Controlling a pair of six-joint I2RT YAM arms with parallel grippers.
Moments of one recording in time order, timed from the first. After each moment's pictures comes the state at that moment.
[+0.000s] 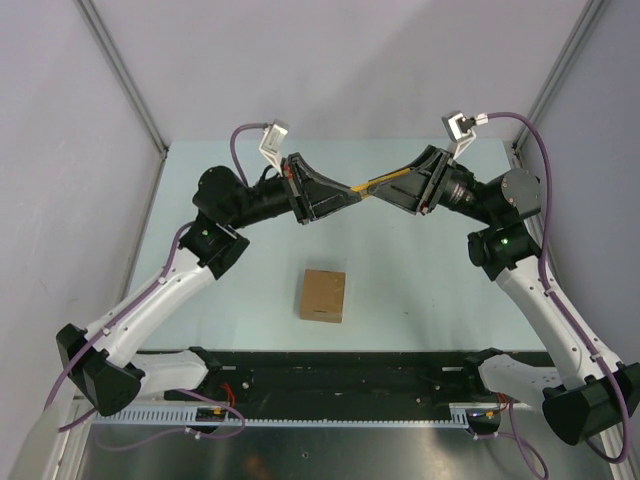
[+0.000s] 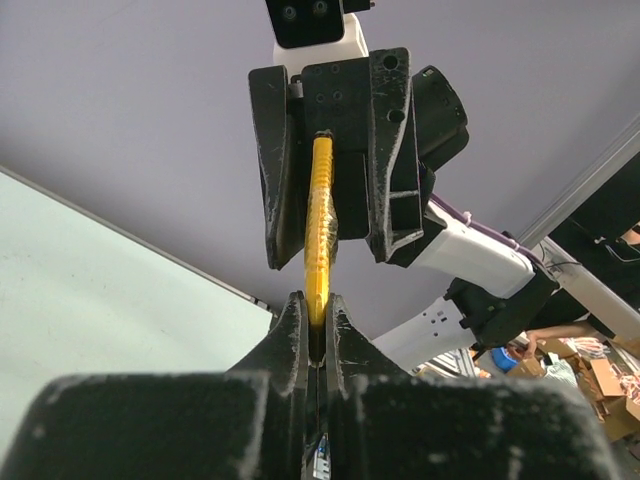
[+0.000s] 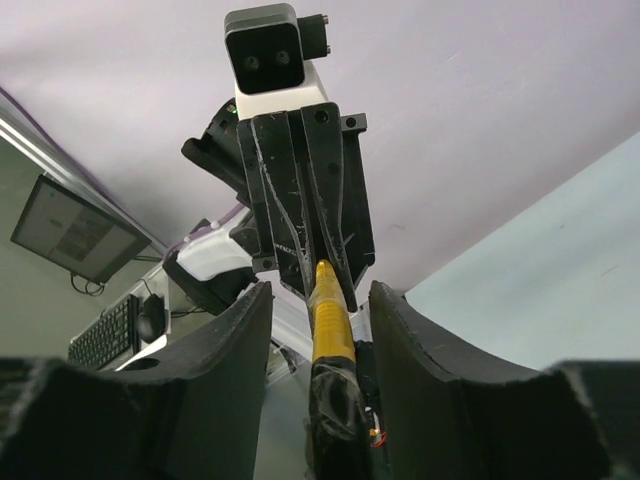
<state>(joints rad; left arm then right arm) -0.68 1.20 1.20 0.31 0.66 -0.78 0.39 1.08 1.13 0.42 -0.85 1.07</state>
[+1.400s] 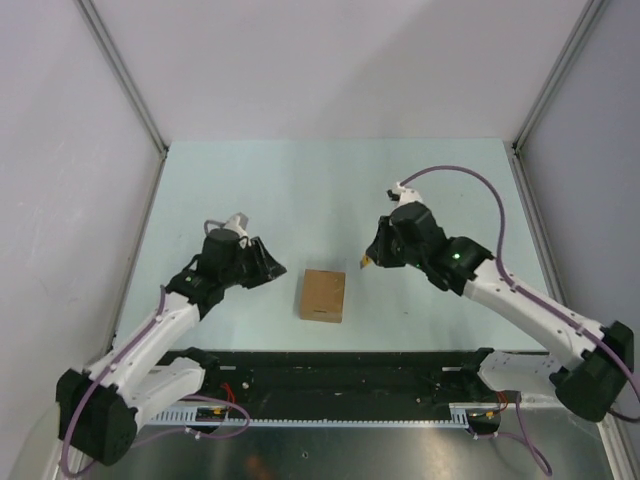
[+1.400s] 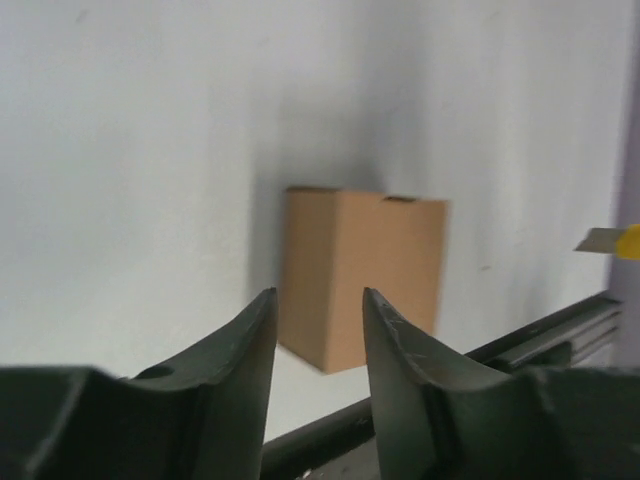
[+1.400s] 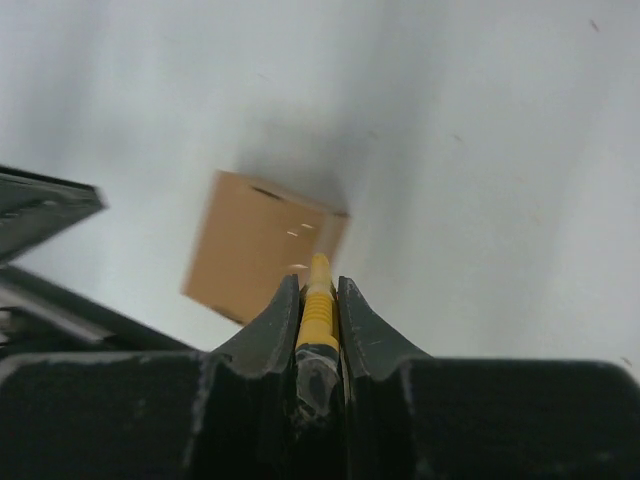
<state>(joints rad) -0.40 0.90 0.62 -0.34 0.19 -0.71 0.76 1.14 1.07 -0.52 0.12 0.59</state>
